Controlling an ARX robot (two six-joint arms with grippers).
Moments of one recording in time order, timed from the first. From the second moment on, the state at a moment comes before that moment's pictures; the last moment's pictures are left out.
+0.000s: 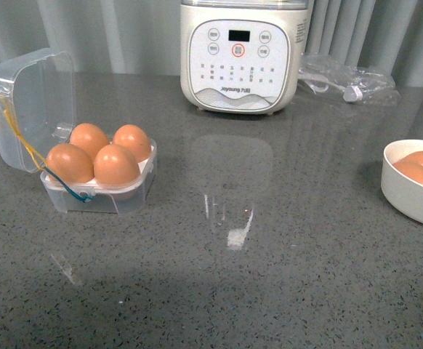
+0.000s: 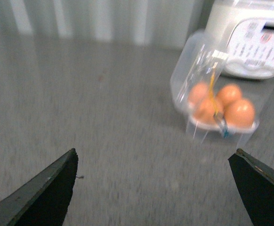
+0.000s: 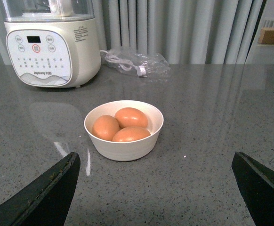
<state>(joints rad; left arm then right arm) 0.01 0.02 0.04 -0.05 -0.03 -0.04 0.00 0.00 0.01 0.00 0.00 0.00</state>
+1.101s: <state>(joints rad) -0.03 1.48 0.41 1.06 0.00 0.18 0.00 0.00 0.01 0.00 0.00 0.00</state>
